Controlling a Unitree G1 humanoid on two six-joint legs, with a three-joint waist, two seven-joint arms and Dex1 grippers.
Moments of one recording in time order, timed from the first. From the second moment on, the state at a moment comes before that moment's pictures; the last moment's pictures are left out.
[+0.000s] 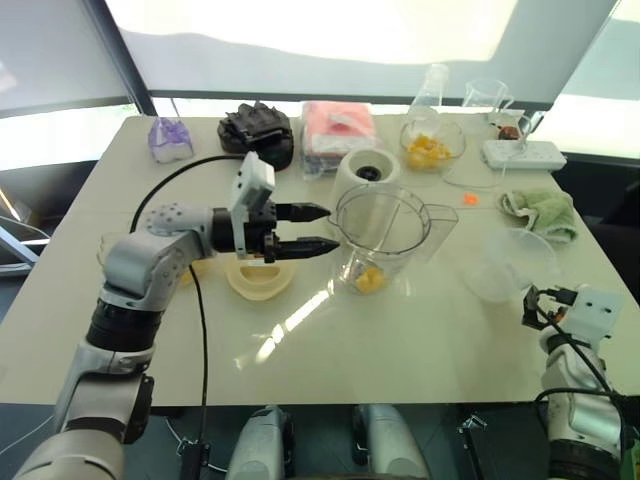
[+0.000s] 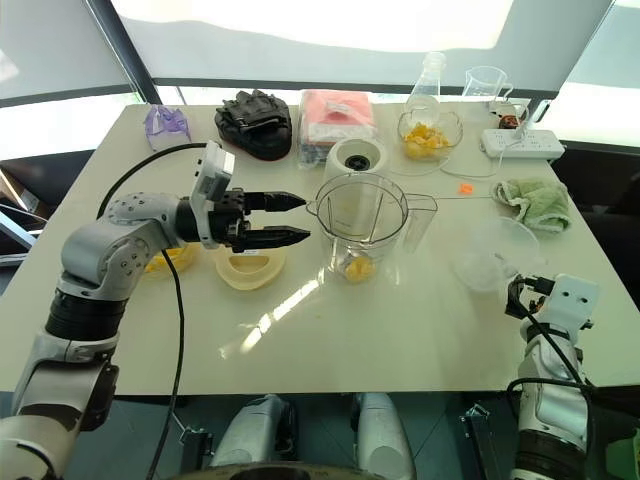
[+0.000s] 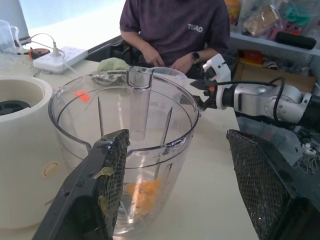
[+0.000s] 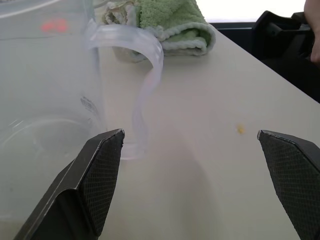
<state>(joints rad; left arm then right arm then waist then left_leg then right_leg) -0.66 0.55 -0.08 -0.12 -0.62 0.64 -1.09 0.05 -0.32 -0.50 0.04 0.21 0.20 -0.02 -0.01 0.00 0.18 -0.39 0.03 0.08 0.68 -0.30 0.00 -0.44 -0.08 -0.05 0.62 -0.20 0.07</state>
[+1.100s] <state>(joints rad) -1.00 0.62 -0.32 0.90 -0.01 -0.11 -1.34 0.83 -0.70 -1.06 -0.68 1.31 0.66 0.54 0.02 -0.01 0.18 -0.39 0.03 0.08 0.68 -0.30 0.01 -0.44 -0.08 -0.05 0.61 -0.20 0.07</state>
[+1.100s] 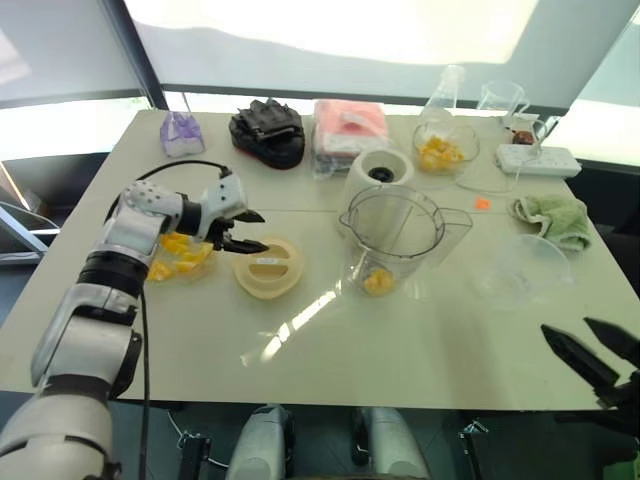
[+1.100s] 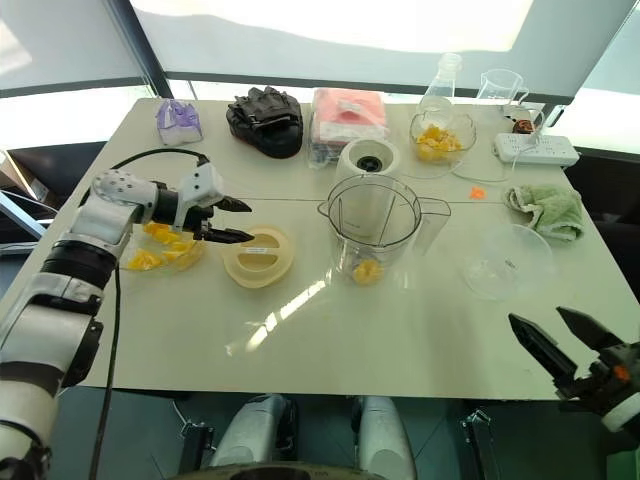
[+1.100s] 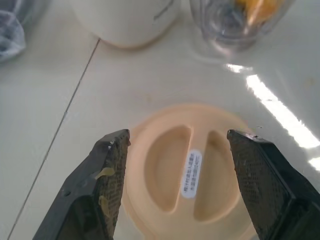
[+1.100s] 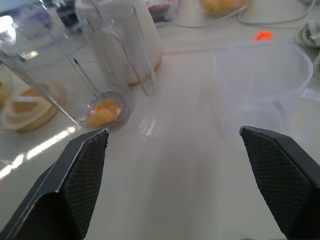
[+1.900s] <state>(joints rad) -1.19 0.43 -0.41 1.31 0.32 -0.31 -1.36 0.74 -0.73 -0.82 -1.00 1.48 0.56 0.18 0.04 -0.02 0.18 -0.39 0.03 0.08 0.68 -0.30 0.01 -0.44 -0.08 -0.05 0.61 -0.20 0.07</state>
